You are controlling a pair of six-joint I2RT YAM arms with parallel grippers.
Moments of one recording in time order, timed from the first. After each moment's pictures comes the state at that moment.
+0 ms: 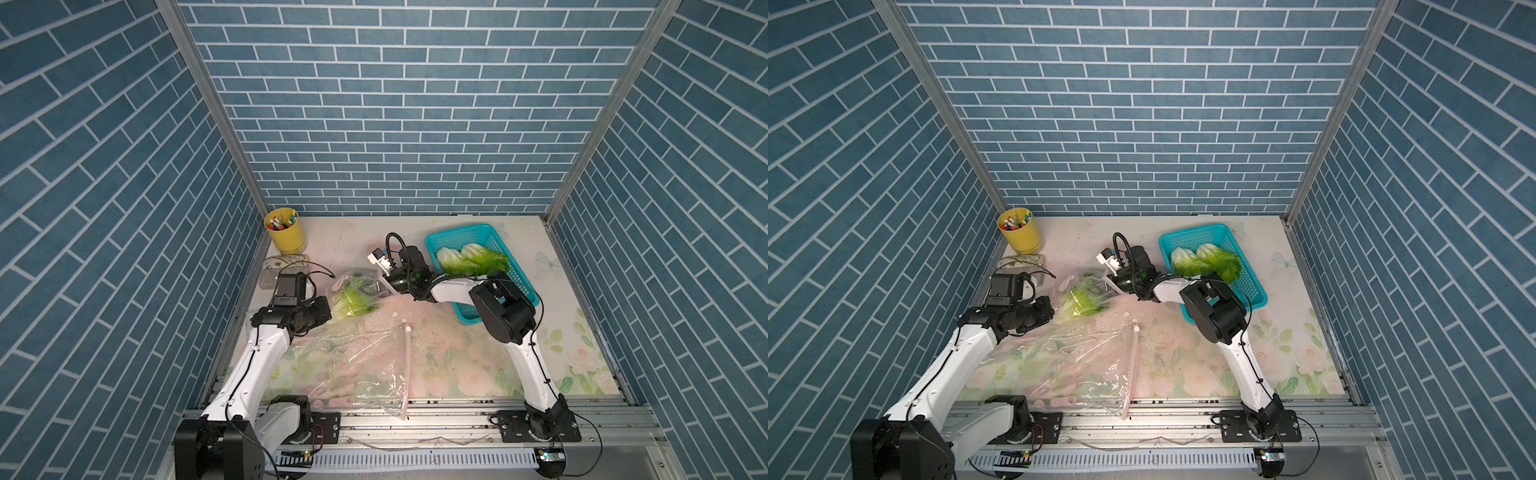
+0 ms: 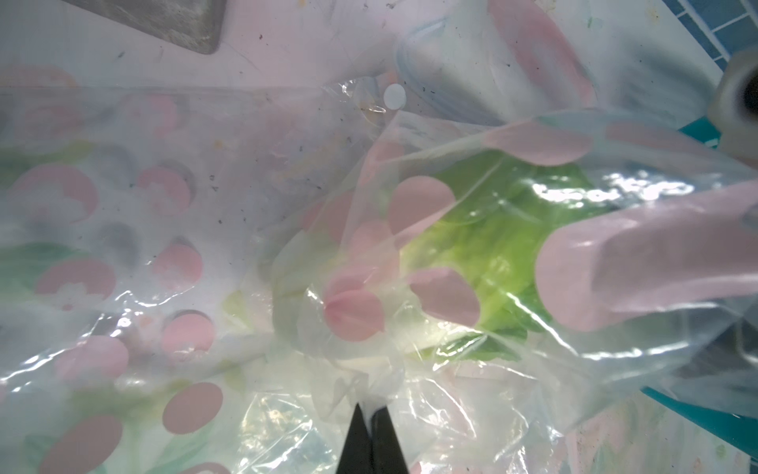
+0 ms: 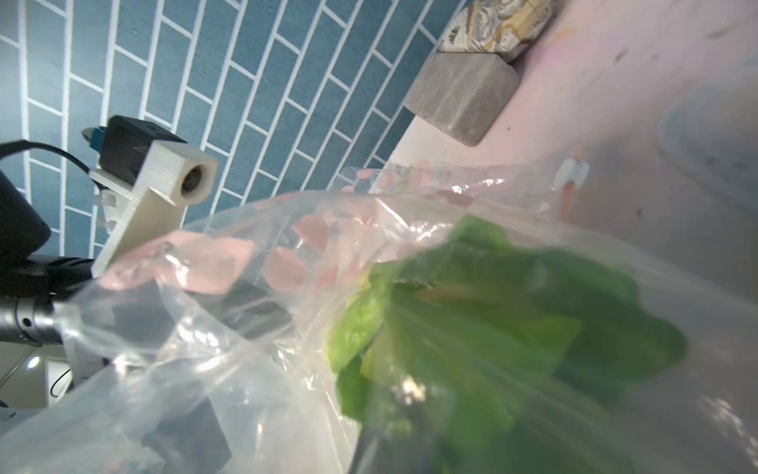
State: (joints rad) left arm -0.04 1.04 0.73 -0.67 0.18 -0.44; right arm 0.77 2.25 1.43 0.39 -0.91 0.62
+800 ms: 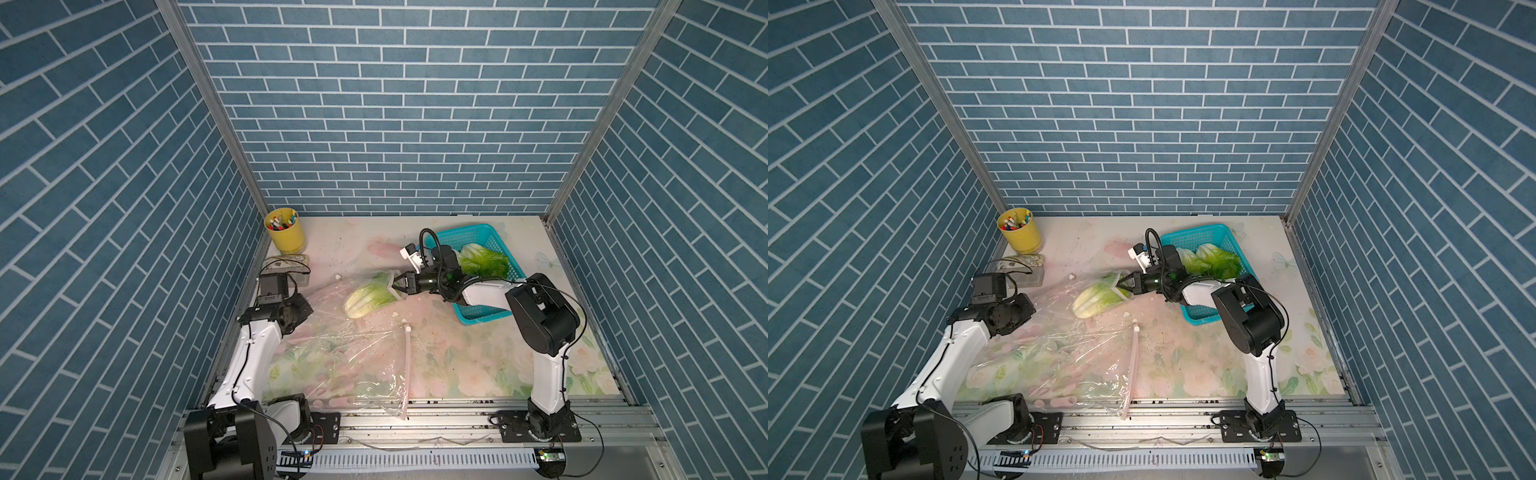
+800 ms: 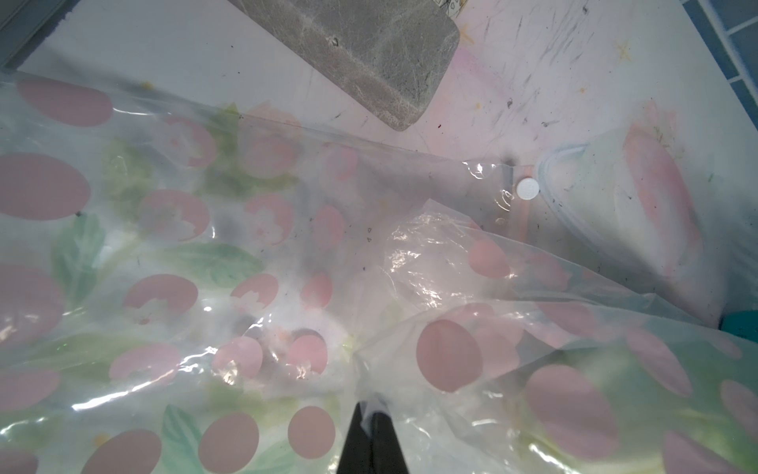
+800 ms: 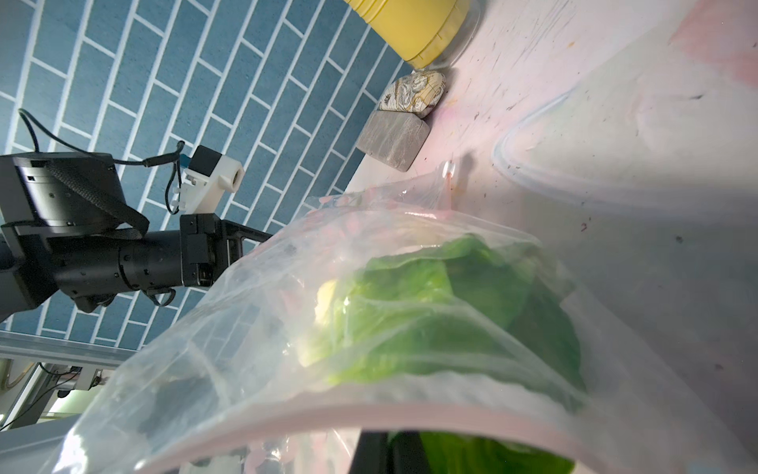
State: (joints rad) left arm 0.16 1.10 0.73 -0.63 0.08 -0.53; right arm 0.65 1.99 1.15 0.39 -0.83 0.55
